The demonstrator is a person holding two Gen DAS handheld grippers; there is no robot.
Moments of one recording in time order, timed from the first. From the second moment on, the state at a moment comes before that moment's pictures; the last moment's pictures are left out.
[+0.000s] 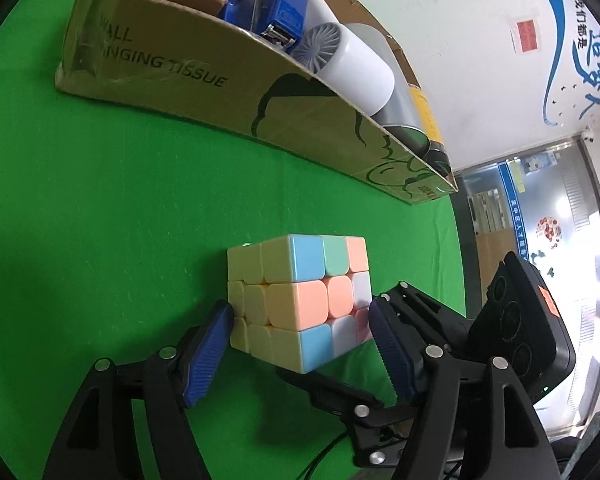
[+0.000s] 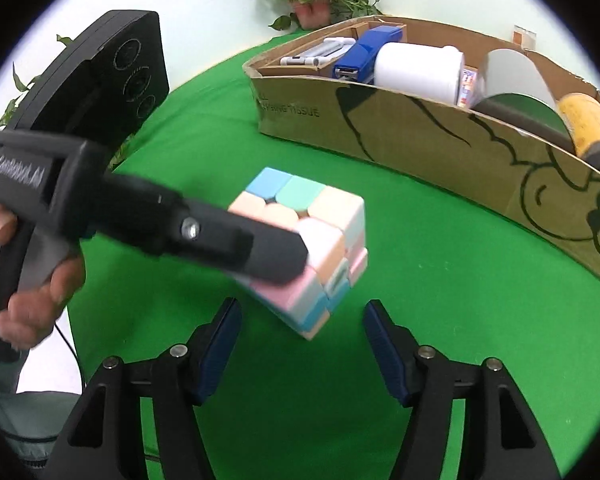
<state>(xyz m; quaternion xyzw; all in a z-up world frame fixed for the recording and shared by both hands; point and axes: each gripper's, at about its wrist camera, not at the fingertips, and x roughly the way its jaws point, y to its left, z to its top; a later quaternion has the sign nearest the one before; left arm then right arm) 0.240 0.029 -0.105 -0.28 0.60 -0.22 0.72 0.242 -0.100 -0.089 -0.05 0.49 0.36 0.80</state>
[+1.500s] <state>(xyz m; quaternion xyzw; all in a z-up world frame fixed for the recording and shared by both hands) 0.402 0.068 0.035 -0.18 0.49 -0.20 0.83 0.408 0.002 -0.006 -0.12 0.36 0.32 0.87</state>
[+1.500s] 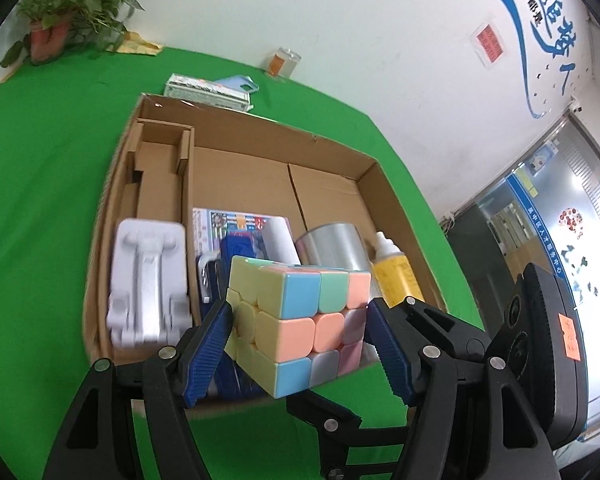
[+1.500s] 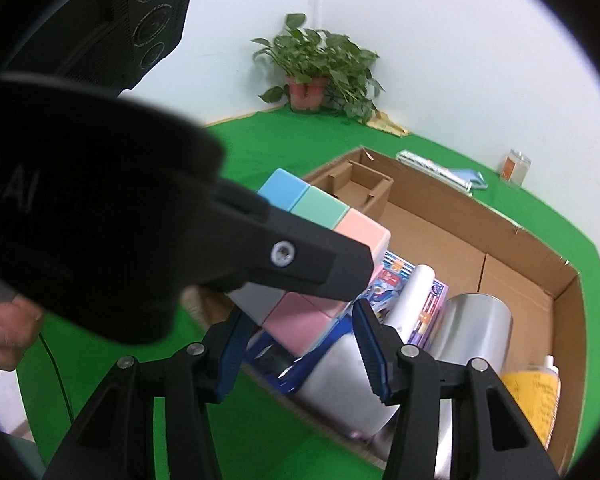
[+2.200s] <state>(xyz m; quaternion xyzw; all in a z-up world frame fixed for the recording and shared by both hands) 0.390 0.053 0.041 -0.13 0.42 -0.16 0.89 0.438 -0.043 -0.026 -0.04 0.41 0.28 0.87</state>
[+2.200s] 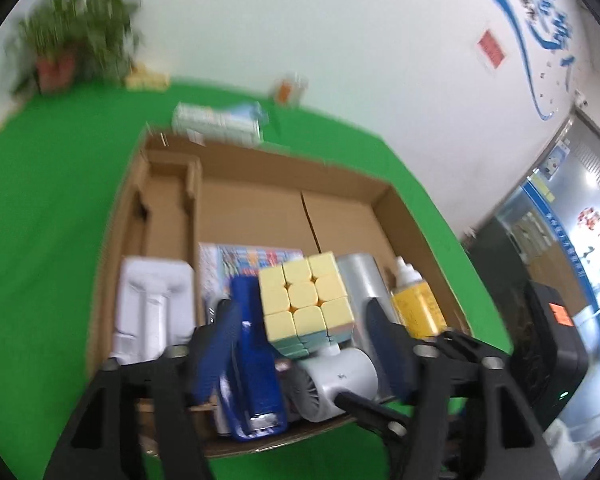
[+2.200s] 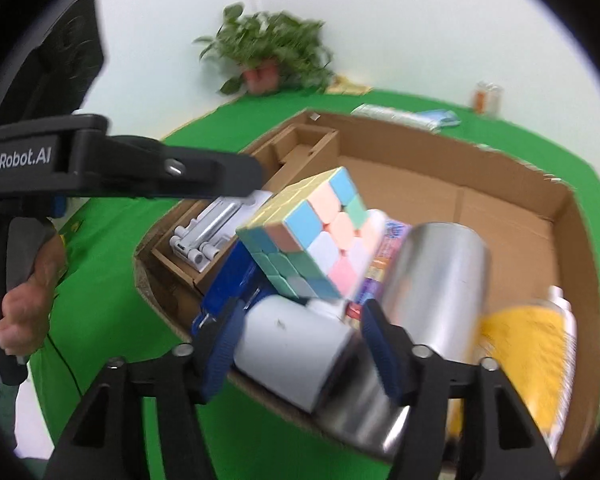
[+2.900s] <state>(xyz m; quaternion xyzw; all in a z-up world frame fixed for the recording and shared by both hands) 0.233 -0.027 0.044 -0.02 0.31 -0.02 0.95 0.263 -0.171 0.003 -0.02 0.36 0.08 0.93</state>
